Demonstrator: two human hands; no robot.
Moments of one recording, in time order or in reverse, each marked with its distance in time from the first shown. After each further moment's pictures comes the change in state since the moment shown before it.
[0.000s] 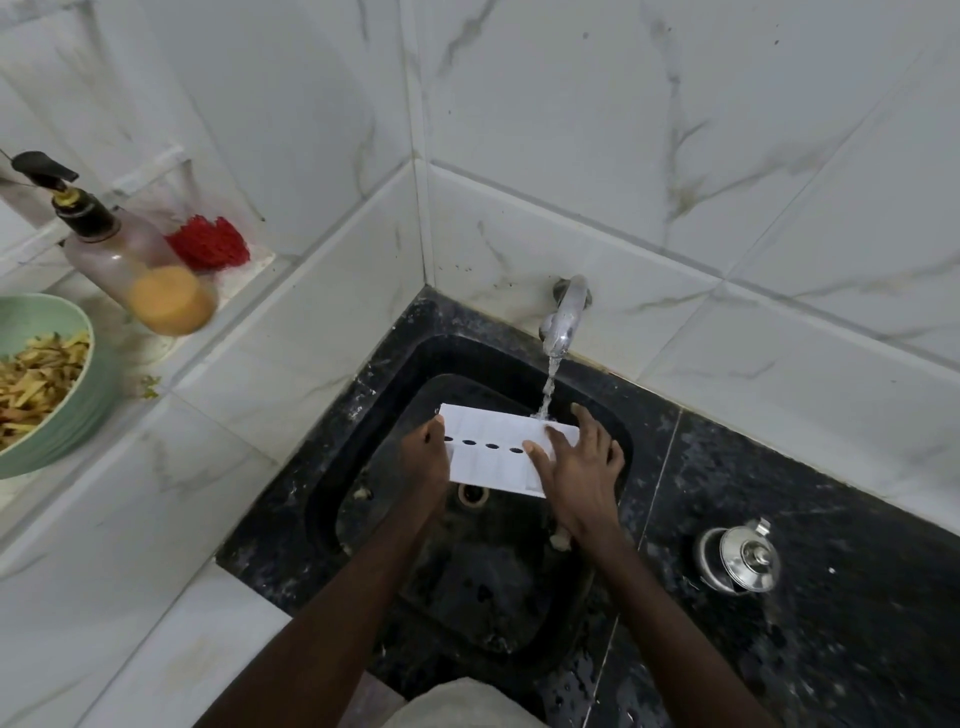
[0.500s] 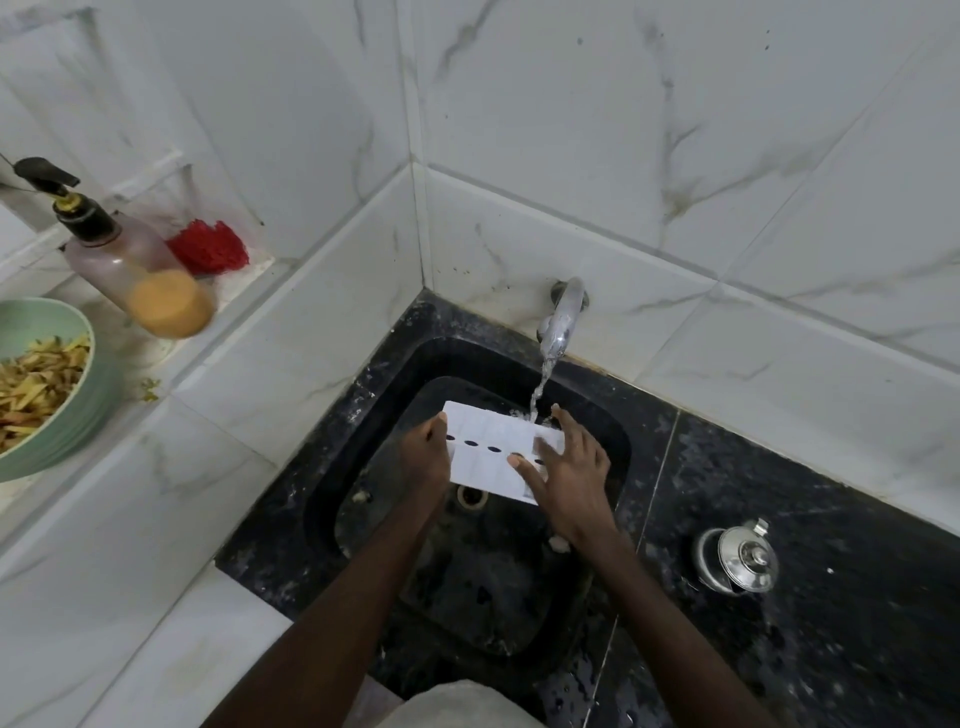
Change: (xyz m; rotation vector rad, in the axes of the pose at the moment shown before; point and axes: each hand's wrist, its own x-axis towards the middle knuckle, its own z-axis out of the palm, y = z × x) left_hand 0.000 0.004 -0.004 0.068 -0.057 0.053; right_hand -0.002 0.000 0.002 0.050 -0.068 -0.105
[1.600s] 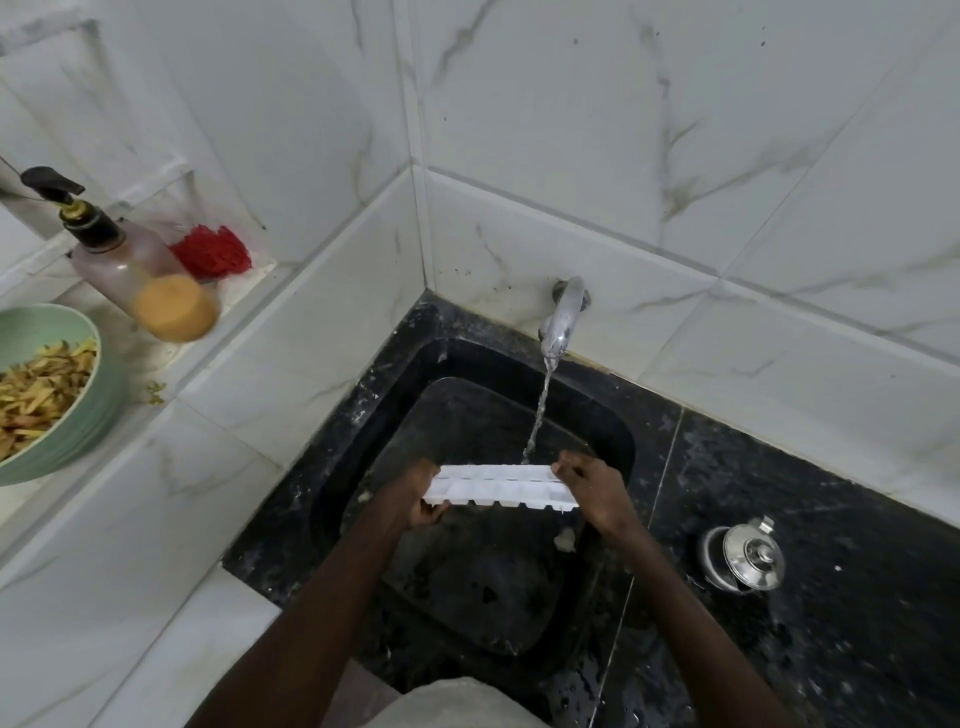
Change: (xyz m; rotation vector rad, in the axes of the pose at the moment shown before) left_hand 0.038 -0.051 -0.002 -0.280 -0.361 -0.615; right_hand -0.001 0.034 -0.007 0.563 -0.197 0.244
